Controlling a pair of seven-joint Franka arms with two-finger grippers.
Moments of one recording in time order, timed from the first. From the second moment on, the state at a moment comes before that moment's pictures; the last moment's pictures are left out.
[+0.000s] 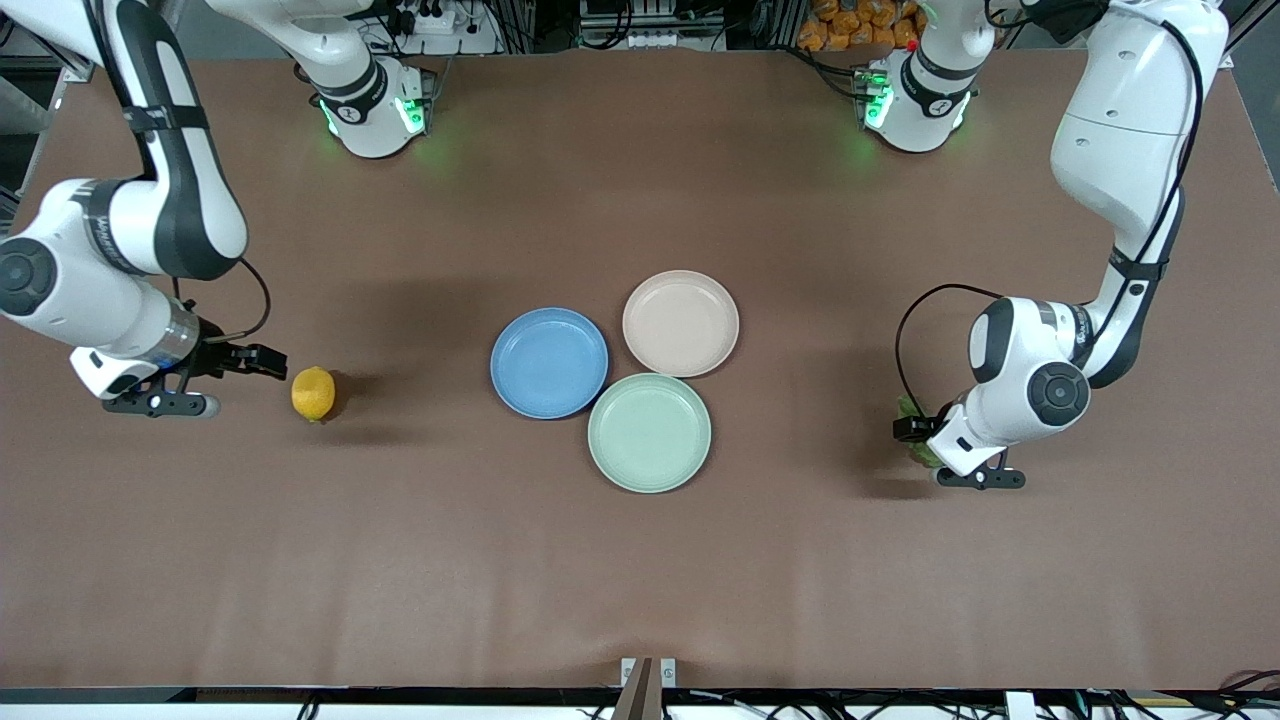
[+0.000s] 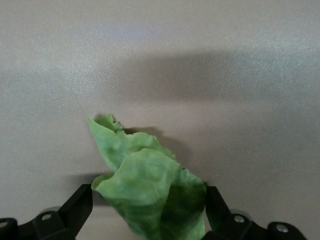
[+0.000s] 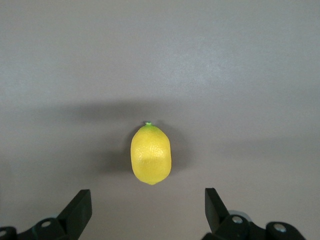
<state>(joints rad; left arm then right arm) 0.01 0.67 -0.13 -1.80 0.09 2.39 -0.11 0.05 0.20 -0.11 -2.06 0.02 2.23 -0.03</state>
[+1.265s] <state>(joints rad) 0.00 0.47 -0.18 -1.89 0.09 2.38 -0.13 0.05 0.39 -0.10 -2.14 0.02 2.47 -0.03</state>
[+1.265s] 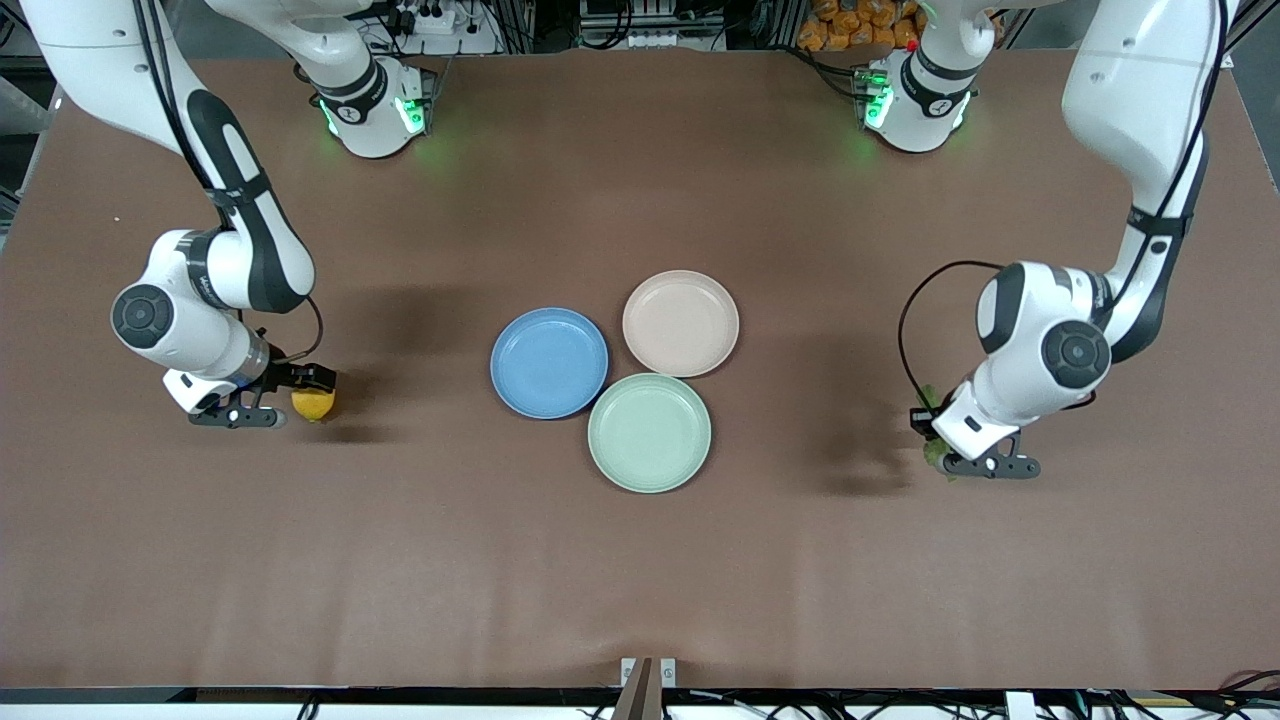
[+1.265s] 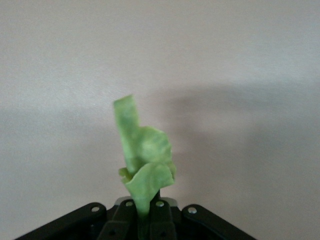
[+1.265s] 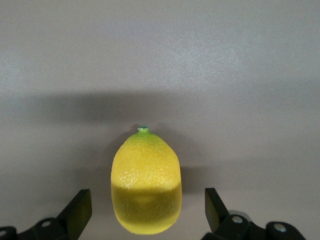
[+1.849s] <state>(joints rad) -0.01 0.38 -0.30 -1.97 0.09 2.38 -0.31 0.05 0.46 -0.10 -2.14 0.02 2.57 -0.03</state>
